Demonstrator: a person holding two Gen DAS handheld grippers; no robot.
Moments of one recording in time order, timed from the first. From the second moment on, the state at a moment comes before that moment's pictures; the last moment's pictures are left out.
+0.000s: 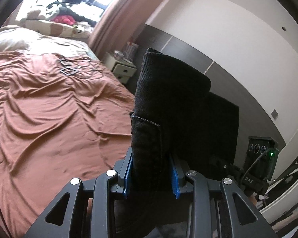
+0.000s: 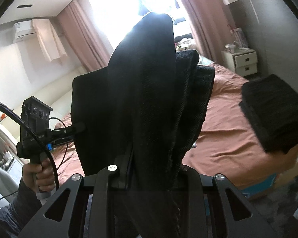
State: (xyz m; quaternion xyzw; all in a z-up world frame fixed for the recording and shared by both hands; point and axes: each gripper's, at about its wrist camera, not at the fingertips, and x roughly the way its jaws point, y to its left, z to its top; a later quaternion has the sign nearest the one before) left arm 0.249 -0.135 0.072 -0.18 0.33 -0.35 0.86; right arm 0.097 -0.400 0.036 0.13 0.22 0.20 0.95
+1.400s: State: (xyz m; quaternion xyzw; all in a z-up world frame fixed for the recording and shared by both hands) left arm 0.450 -0.428 0.067 -0.18 0.36 -0.49 0.77; right arm 0.097 -0.437 0.080 0.05 0.21 0.03 0.98
